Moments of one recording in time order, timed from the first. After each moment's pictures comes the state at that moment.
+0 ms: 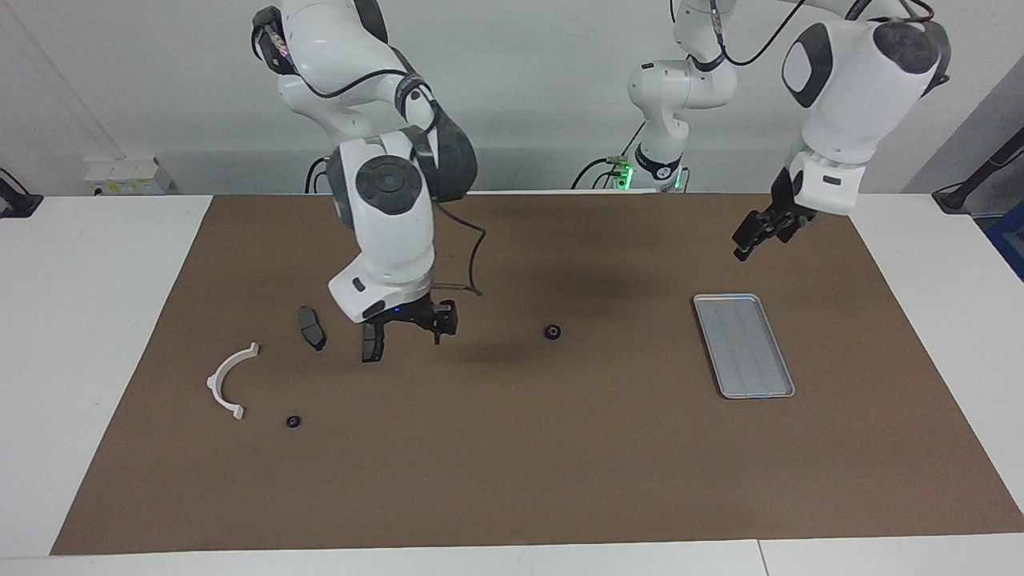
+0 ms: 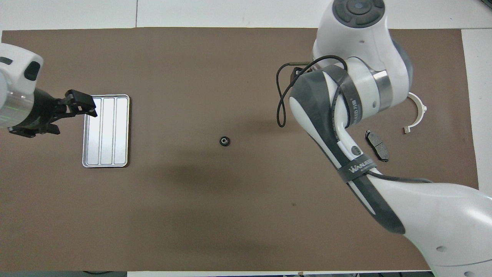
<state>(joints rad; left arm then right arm) -0.12 0.02 -0.04 -1.74 -0.03 1.77 -0.51 0.27 0.50 0.03 -1.26 -0.10 1.70 0.40</state>
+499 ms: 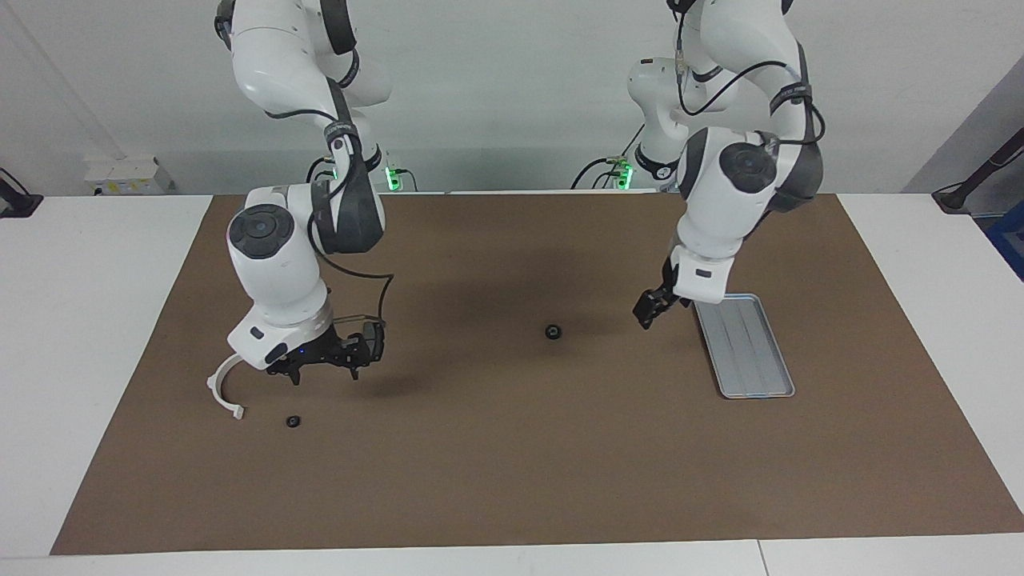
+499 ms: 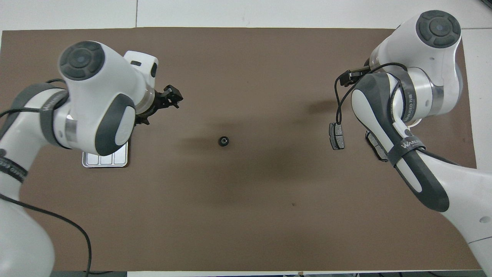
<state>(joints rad) -0.34 0.29 -0.04 -1.72 -0.03 2.02 -0.82 0.07 0.44 0.03 -1.59 -0.10 2.12 0.04</state>
